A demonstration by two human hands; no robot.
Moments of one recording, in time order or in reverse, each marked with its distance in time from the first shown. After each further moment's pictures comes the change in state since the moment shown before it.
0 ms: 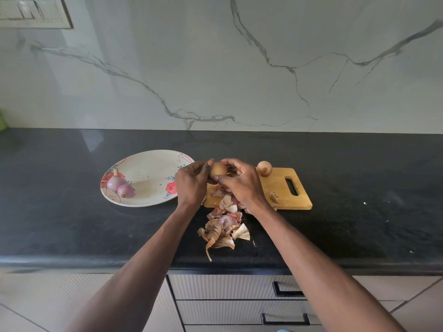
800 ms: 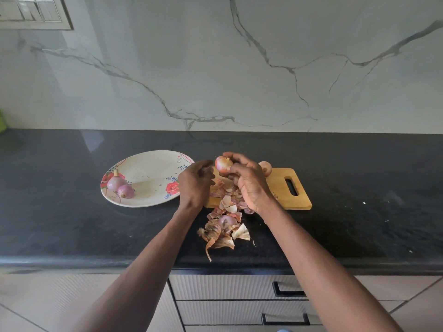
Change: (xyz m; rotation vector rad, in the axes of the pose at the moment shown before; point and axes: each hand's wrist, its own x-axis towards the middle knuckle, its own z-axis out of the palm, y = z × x) left_hand 0.000 0.001 0.001 0.265 -0.028 0.062; right_hand 0.006 -0.009 -0.008 0.616 -0.087 0.247
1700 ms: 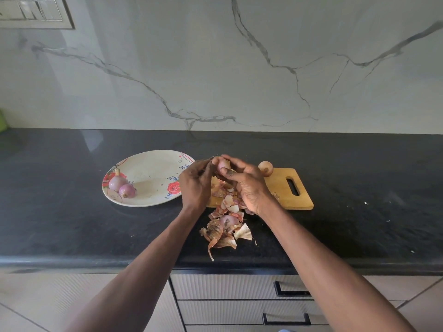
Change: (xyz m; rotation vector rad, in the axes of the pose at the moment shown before) left_hand -0.008 0.005 0.001 -0.292 0.082 0.037; right_hand -0.003 0.005 0.002 0.040 -0.062 0.070
